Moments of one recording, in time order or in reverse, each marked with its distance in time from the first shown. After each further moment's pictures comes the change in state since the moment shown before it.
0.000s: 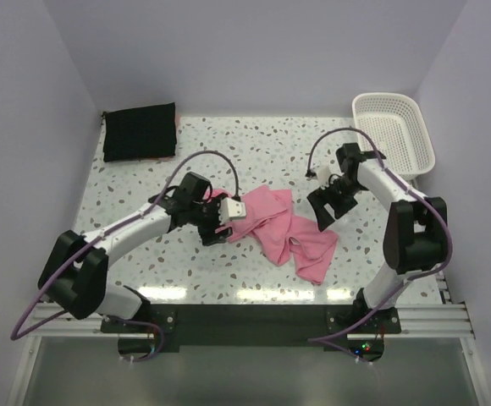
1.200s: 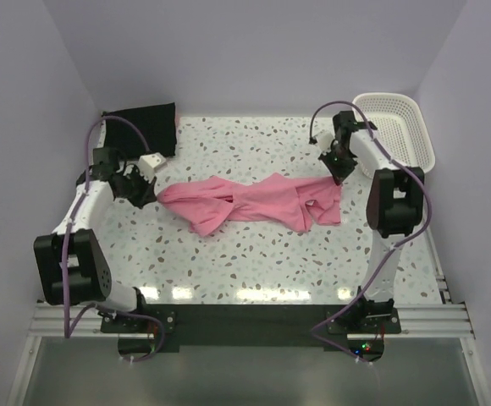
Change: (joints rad) left arm 0.660 0.062 0.169 -0.167 0.060 0.038; right arm -0.039 0.378 0.465 0.082 0.330 -0.014
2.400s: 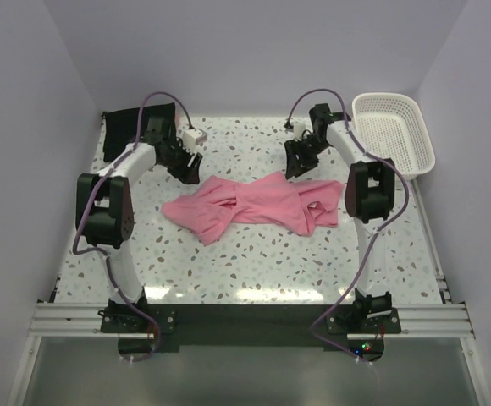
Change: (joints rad) left arm -0.234 0.486 0.434 0.033 -0.052 -0.251; right arm 0.099 0.282 0.386 -0.132 -0.529 0.297
